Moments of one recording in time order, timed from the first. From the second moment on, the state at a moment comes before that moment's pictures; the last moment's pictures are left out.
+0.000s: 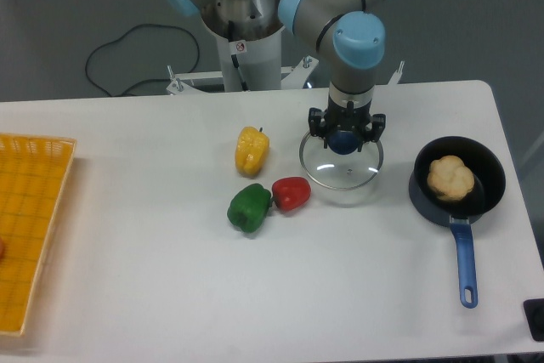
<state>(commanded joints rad) 2.75 -1.71 -1.93 -1.06 1.55 0.83</state>
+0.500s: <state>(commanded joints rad) 2.75 -1.71 -1.78 -1.22 1.55 0.83</state>
